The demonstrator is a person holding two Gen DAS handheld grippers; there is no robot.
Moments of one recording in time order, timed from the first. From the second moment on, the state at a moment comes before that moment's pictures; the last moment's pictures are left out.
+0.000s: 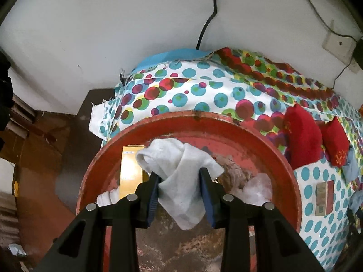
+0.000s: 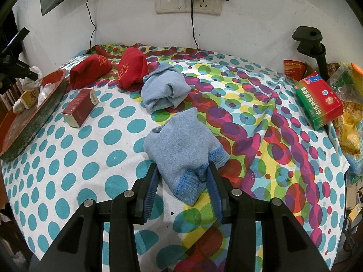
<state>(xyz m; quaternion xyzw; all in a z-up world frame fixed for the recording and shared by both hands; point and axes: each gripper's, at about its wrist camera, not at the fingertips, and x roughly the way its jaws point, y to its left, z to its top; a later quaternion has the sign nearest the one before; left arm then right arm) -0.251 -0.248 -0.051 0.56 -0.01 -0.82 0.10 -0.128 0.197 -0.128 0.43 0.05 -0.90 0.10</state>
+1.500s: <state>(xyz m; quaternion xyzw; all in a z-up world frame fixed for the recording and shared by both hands) -0.129 -0.215 -0.023 0.56 -0.07 -0.83 0.06 -0.134 0.194 -0.127 0.45 0.06 -0.89 0.09</state>
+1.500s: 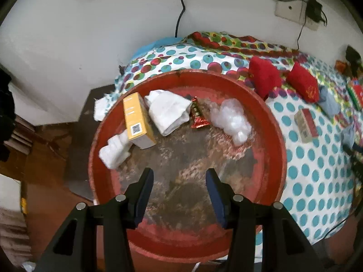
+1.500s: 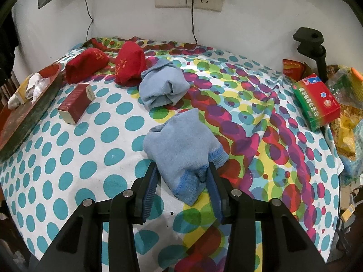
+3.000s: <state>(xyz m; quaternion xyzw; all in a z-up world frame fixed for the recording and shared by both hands) -0.089 -0.285 -0.023 0.54 0.02 -0.84 0.10 -0.148 0.176 -0.079 0.45 0.01 -0.89 0.04</state>
